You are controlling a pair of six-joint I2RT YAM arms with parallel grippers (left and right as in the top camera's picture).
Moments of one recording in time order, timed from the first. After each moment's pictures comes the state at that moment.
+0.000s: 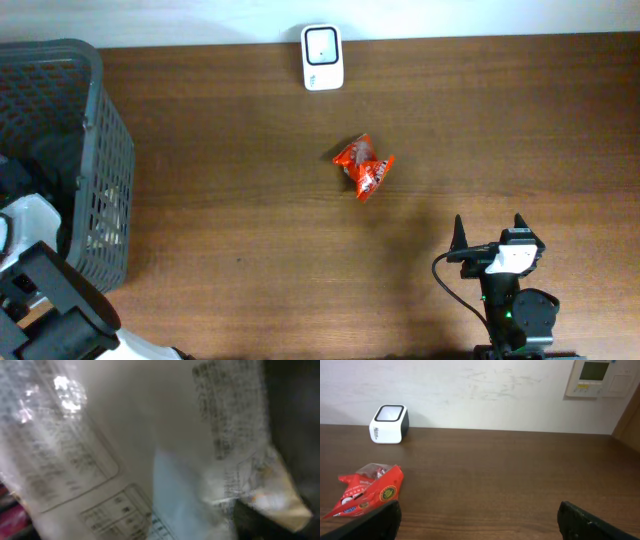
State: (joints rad) left arm 0.64 1.83 1.19 -0.69 -0.05 -0.64; right arm -0.03 0.02 0.01 -0.08 0.00 -0.04
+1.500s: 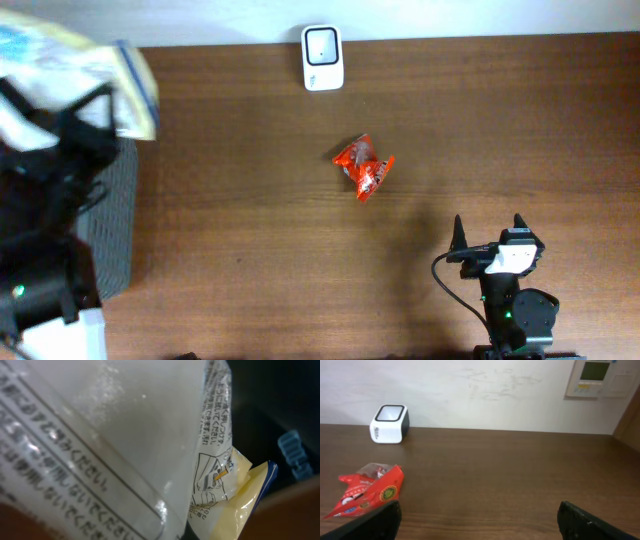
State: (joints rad) left arm 0.30 1.05 1.24 -0.32 0.57 -0.77; right arm -0.03 0.02 0.01 -0.08 0.00 -0.04
